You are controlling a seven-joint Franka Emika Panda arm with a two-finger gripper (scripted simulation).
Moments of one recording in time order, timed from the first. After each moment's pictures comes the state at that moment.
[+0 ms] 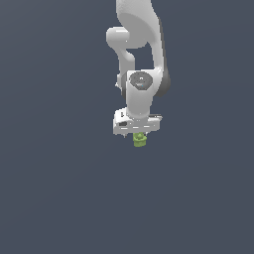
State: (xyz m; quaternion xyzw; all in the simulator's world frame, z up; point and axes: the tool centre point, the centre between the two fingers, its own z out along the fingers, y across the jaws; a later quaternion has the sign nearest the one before) arm -0.043 0.039 0.114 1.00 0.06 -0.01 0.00
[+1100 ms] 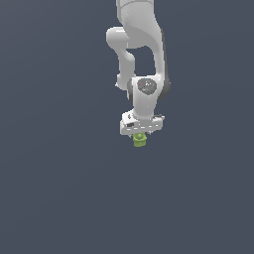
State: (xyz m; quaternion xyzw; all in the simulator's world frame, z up) arm -0.074 0.067 0.072 1.00 0.09 0.00 0.00
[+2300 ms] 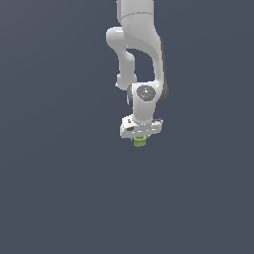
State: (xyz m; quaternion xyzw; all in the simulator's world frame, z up) arm -0.075 0.067 0.043 1.00 0.09 0.00 0.00
